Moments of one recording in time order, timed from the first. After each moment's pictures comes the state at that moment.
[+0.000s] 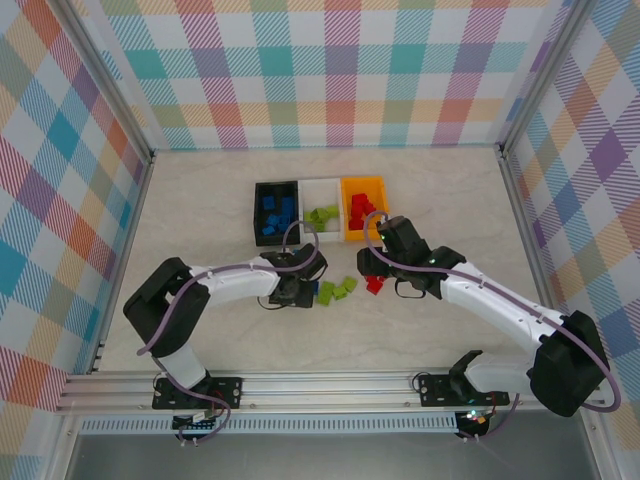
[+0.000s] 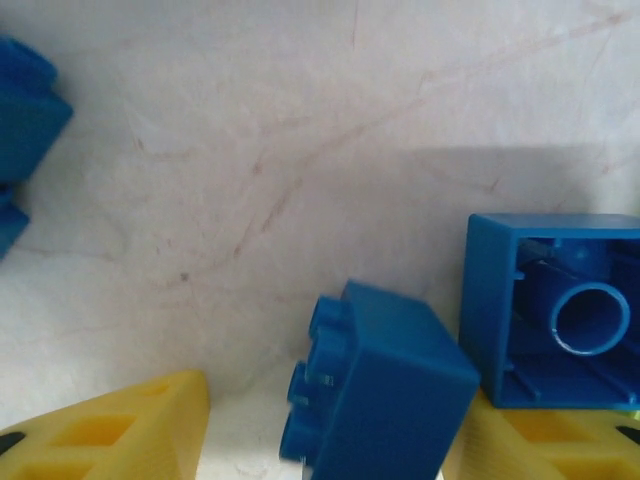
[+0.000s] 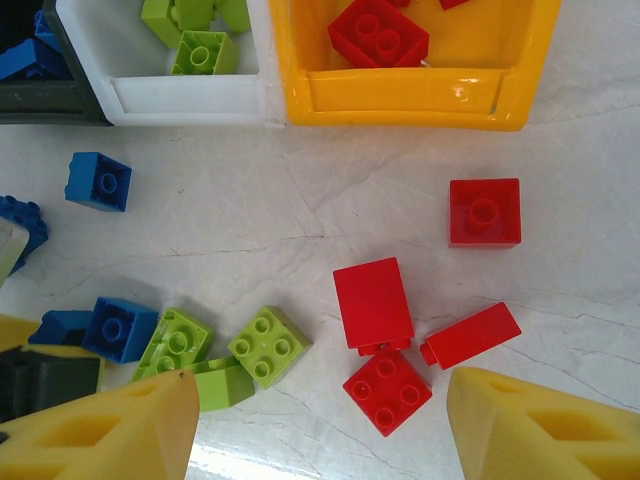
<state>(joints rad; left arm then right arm) -0.81 1.69 0.96 -0.62 -0.19 -0.70 0.68 1.23 0.87 -0.52 0.10 0.50</state>
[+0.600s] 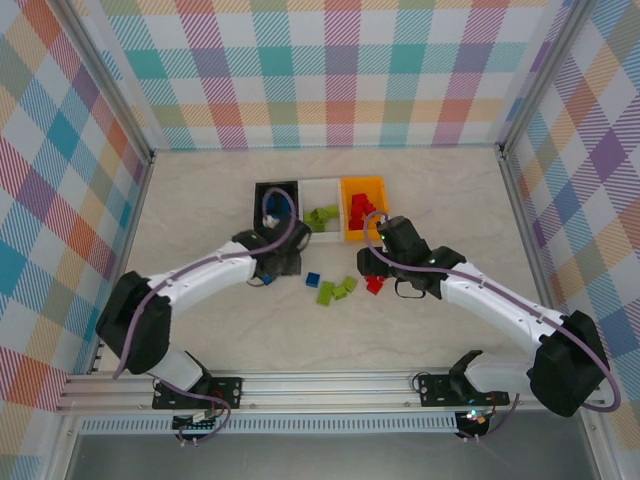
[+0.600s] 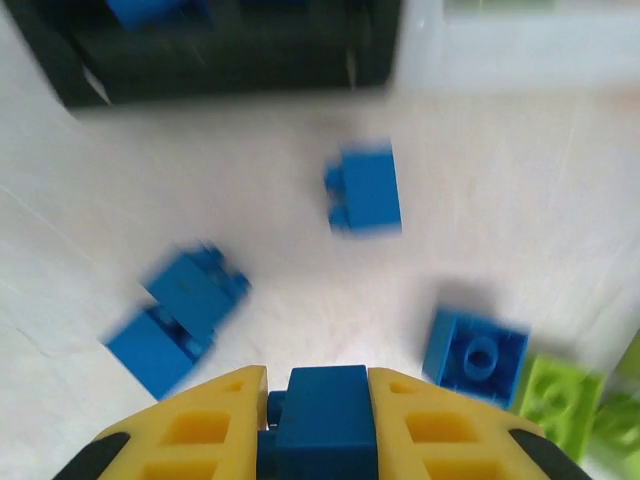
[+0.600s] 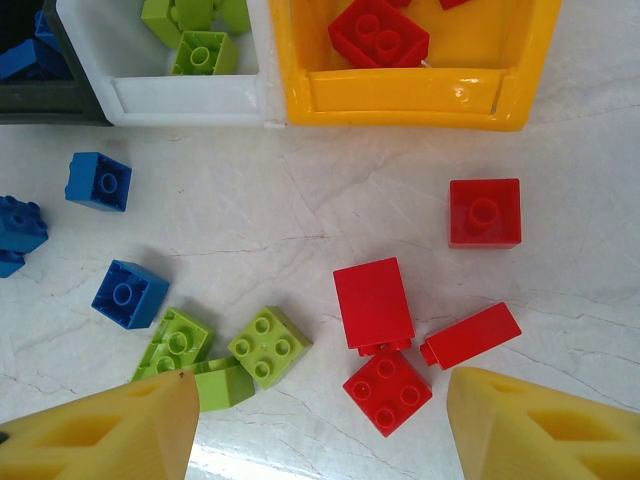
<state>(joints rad) -0.67 1.52 1.10 -0.70 -0.27 -0.65 0.68 1.23 0.87 -0.52 0.10 0.50</state>
